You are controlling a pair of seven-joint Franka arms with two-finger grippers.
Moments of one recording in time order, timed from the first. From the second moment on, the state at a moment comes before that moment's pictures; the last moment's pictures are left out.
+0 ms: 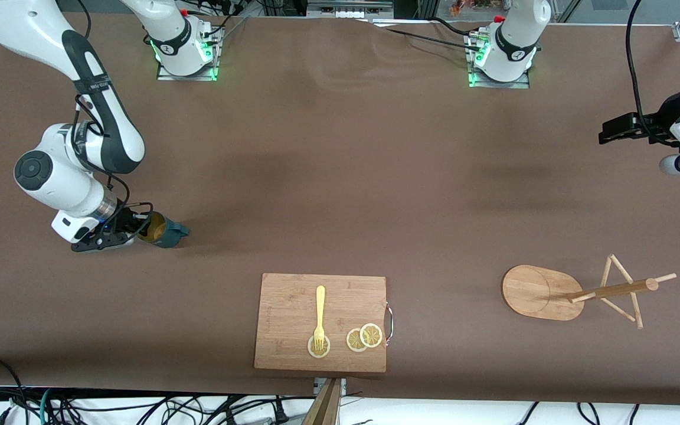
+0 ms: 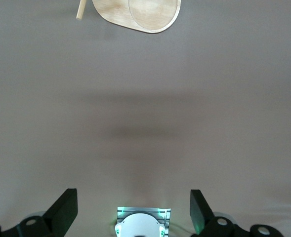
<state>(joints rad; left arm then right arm) 0.15 0.10 -0.14 -1.49 -0.01 1.35 -0.04 -0.06 0.40 0.08 -1.99 0.00 2.42 -0.19</state>
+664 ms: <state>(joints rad) 0.15 0.10 -0.14 -1.49 -0.01 1.35 -0.04 0.29 0.43 0.22 -1.69 0.00 2.06 0.40</state>
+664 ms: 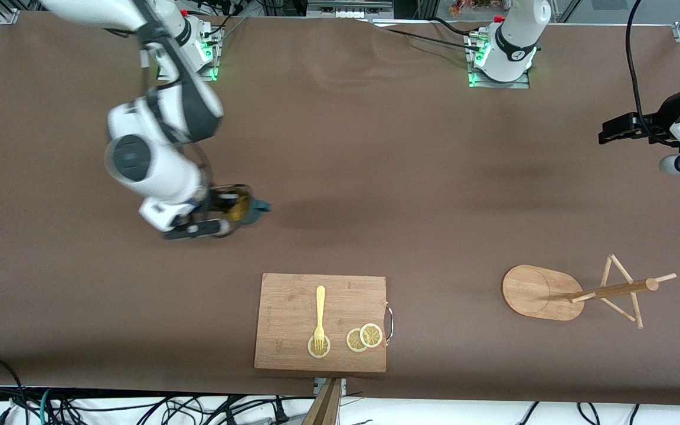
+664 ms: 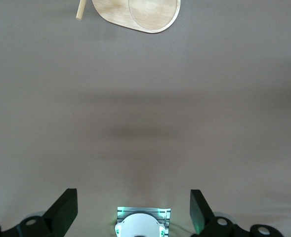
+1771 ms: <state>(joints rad) 0.16 0.25 -0.14 -1.44 -0.05 1.35 -0.04 0.67 0.78 0.16 -1.46 -0.13 2.33 0.74</state>
